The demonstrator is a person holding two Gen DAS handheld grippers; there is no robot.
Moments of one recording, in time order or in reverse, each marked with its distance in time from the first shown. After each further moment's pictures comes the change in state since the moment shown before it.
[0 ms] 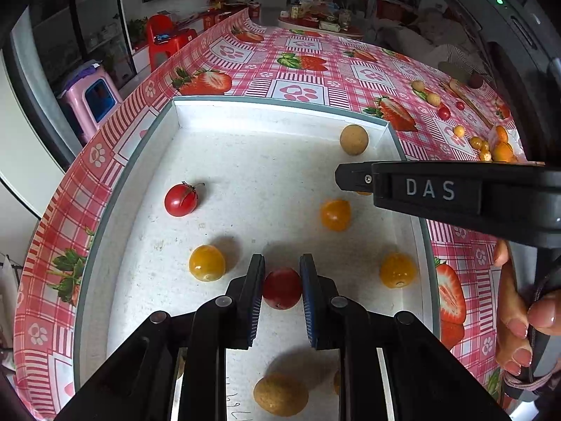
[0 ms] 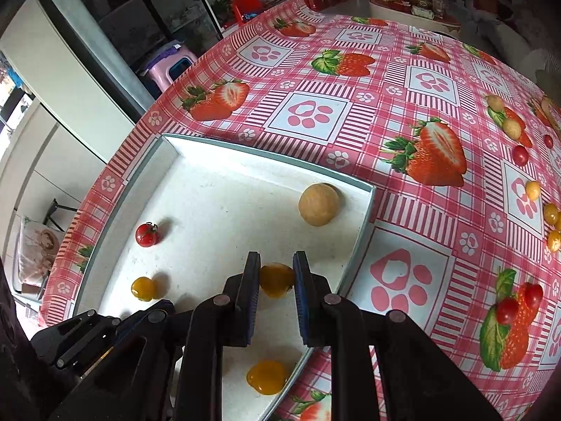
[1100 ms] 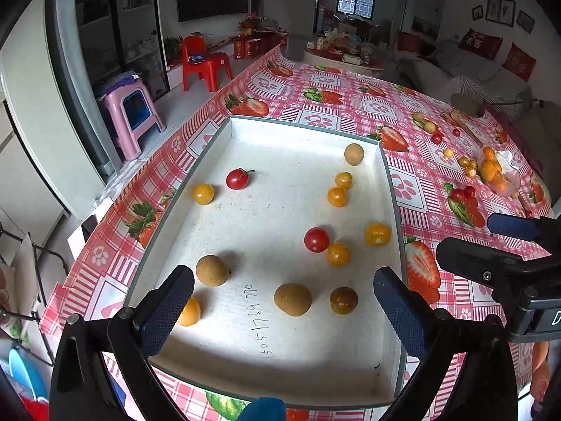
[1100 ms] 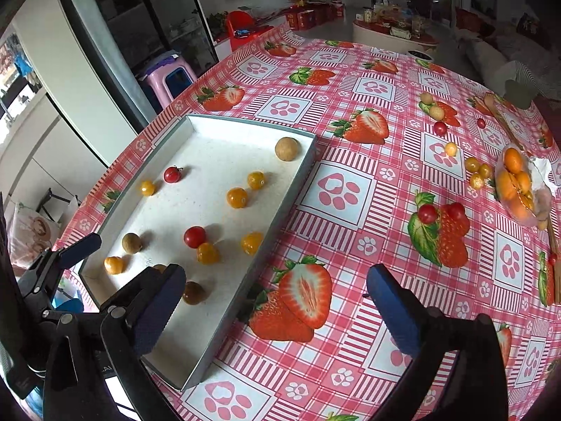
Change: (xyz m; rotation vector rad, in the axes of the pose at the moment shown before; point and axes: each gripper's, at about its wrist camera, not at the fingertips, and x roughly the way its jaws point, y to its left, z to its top) left arm -0.080 -0.003 -0.048 -0.071 -0.130 0.092; right arm -0.106 0.005 -0.092 -0.030 -0.082 -0.103
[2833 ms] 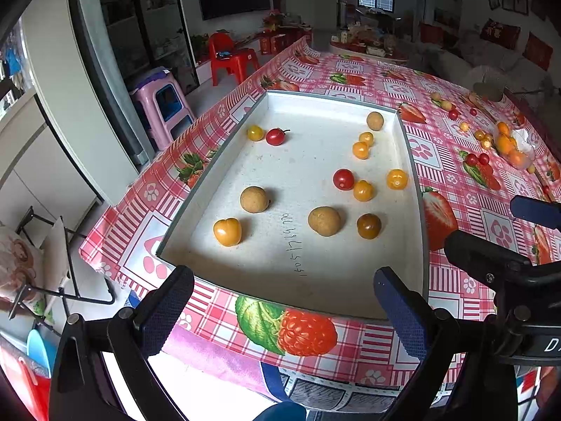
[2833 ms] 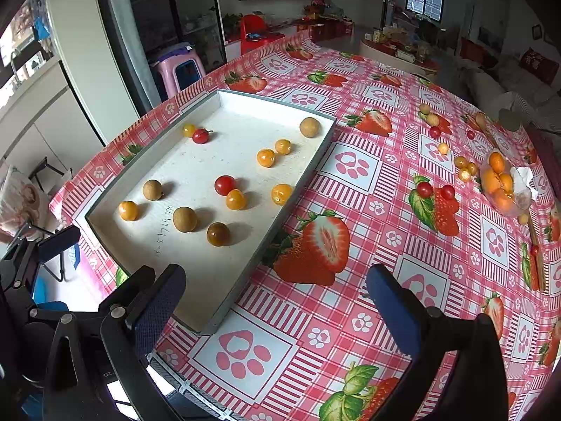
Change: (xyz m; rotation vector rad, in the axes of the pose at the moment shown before) left arm -0.028 0.005 -0.050 -0.007 0.017 0.126; right arm -0.024 0.041 -0.055 -0.100 -0.047 -0.067
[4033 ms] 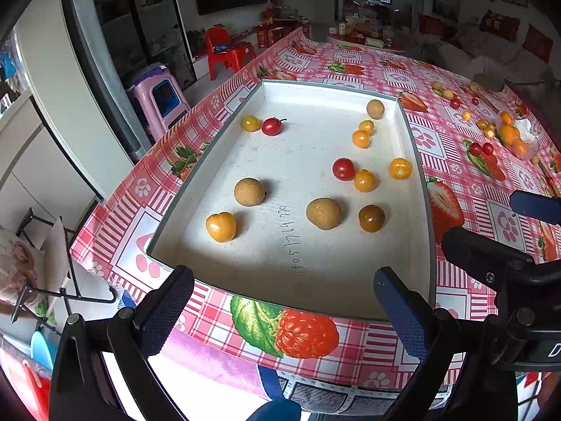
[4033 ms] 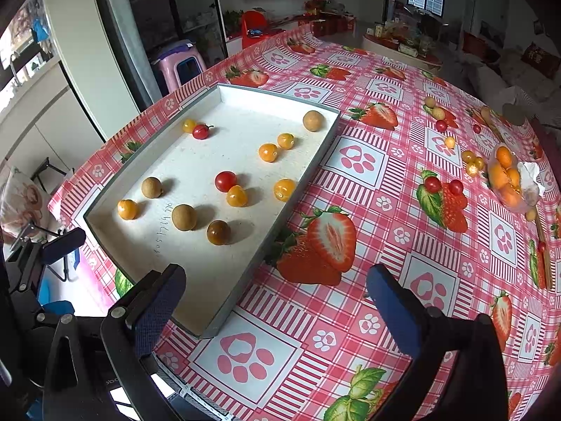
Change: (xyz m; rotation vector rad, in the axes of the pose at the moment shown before) left arm 0.012 -0.003 -0.001 0.016 0.029 0.002; right arm 0.009 0.001 0.000 0.005 0.019 0.017
